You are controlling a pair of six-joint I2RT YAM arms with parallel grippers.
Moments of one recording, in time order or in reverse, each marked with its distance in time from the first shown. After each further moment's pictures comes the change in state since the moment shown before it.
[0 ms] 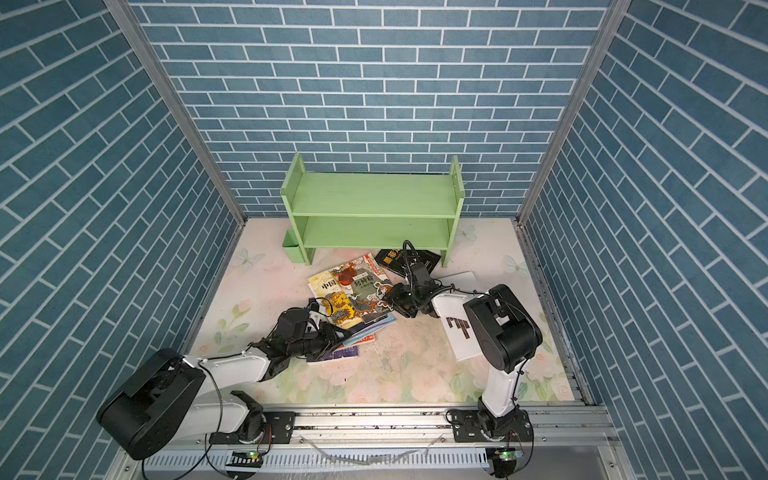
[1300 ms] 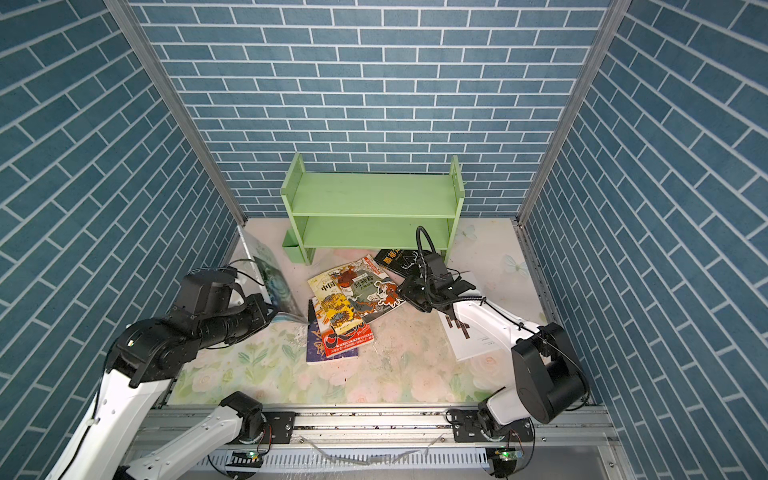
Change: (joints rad) left arm 0.115 -0.462 0.998 -1.618 -0.382 0.332; right arm -0.033 -0.386 0.010 -0.338 0.132 -0.085
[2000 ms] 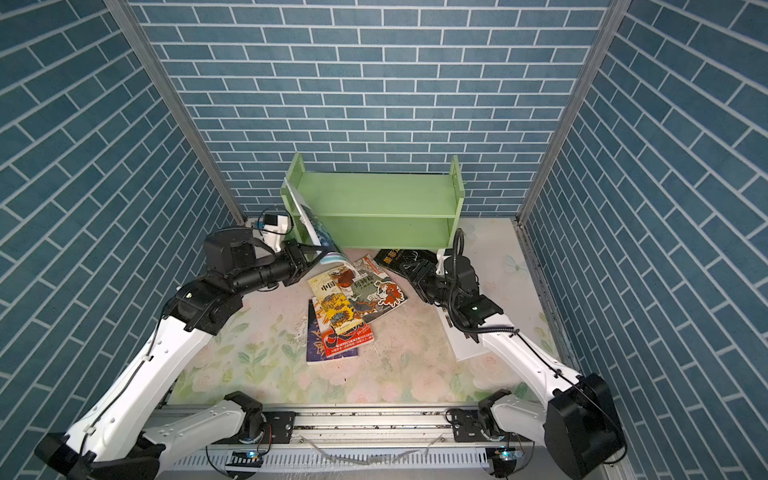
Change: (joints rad) left arm -0.001 0.263 0.058 0.766 0.361 -0.182; right arm -0.045 -0.266 -0.147 0.404 -0.088 0.324
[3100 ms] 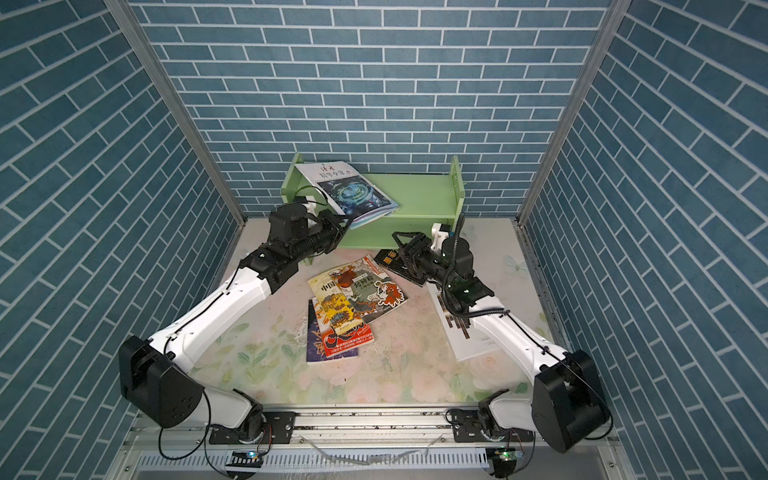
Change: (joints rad) left arm -0.056 0.356 0.044 0.317 -0.293 -0.163; right arm 0.004 0.167 0.181 0.191 0.002 0.090
